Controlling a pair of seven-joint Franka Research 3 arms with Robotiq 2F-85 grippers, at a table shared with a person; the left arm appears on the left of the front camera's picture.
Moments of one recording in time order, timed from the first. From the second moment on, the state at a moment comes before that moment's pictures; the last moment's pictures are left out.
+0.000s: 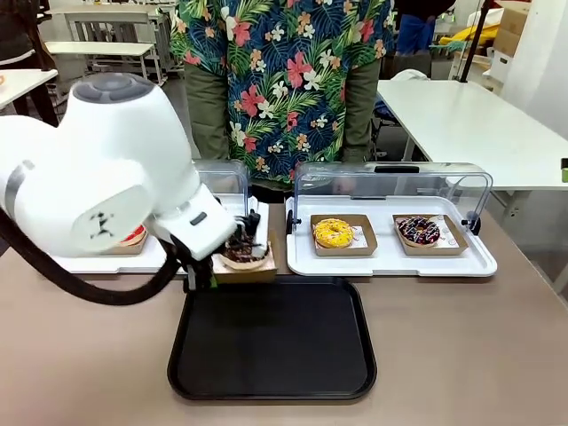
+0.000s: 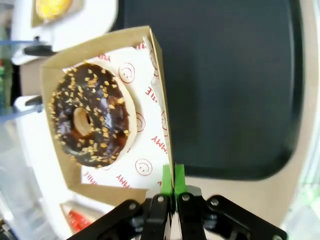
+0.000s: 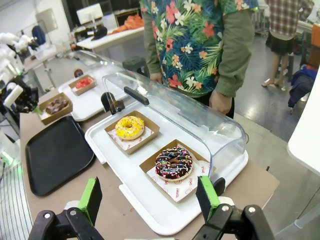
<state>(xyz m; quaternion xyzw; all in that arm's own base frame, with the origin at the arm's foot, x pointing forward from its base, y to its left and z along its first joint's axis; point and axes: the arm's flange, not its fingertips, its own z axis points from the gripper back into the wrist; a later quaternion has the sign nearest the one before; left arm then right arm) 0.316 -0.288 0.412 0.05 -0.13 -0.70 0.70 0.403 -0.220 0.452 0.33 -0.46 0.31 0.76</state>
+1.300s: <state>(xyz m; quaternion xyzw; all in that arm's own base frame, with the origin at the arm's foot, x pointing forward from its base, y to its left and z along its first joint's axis) 0.270 -0.355 0.328 0.04 -0.13 -0.75 0.65 0.403 -0.220 0.452 0.33 -0.46 0.31 0.76</state>
